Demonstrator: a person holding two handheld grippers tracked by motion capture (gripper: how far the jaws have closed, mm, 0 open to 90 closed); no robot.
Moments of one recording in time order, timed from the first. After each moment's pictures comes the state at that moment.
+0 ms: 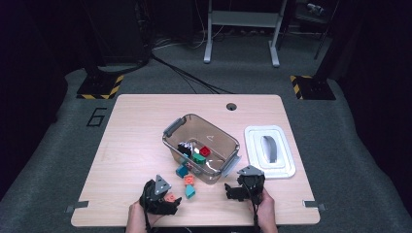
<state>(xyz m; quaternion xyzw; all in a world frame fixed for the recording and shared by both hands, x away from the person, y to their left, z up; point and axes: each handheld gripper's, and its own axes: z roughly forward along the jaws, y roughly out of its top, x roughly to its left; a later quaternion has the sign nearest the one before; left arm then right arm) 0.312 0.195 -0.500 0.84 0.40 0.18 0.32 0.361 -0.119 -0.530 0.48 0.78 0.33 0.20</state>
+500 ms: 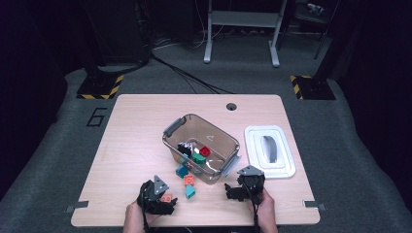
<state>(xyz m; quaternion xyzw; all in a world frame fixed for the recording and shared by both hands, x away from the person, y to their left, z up) 0.310 0.213 -0.512 0.85 0.41 0.19 0.28 0.361 -0.119 -0.530 0.48 0.78 0.33 0.20</state>
